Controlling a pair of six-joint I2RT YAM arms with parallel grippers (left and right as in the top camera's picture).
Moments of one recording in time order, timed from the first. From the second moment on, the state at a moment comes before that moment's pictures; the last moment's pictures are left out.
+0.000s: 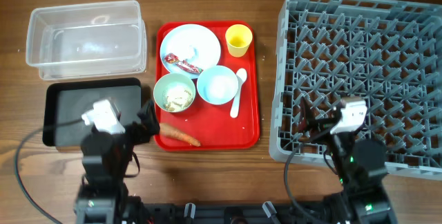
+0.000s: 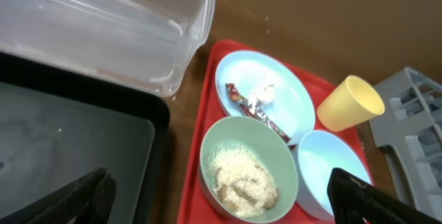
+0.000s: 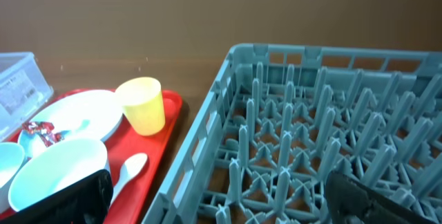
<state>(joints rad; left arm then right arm) 0.00 0.45 0.33 -0.31 0.07 -0.41 0.19 0.36 0.30 -0.17 0.04 0.09</state>
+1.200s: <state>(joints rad) -0.27 1.75 1.14 -0.12 0.10 -0.26 0.19 1.04 0.97 -0.81 -0.08 0.06</state>
